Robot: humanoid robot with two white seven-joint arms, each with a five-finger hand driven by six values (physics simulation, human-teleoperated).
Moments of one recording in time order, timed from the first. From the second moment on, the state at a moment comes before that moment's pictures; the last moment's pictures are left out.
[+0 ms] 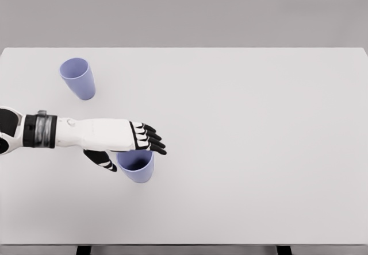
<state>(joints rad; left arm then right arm) -0.81 0.96 -1.11 -1.72 -0.12 -0.61 -0.41 -0.01 0.00 -0.07 0.15 0.08 -0.15 0.17</state>
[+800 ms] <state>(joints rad) -0.76 0.99 -1.02 -1.73 -0.10 -0.61 -0.41 -0.01 0.00 -0.07 0.15 0.08 -0.15 0.17</state>
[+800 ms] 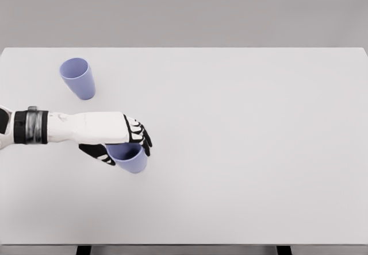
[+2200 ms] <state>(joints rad) -1.16 0.98 -1.02 -1.21 0.01 -0.61 -0.59 -0.01 0.00 -0.07 0.15 0.08 -0.15 0.17</state>
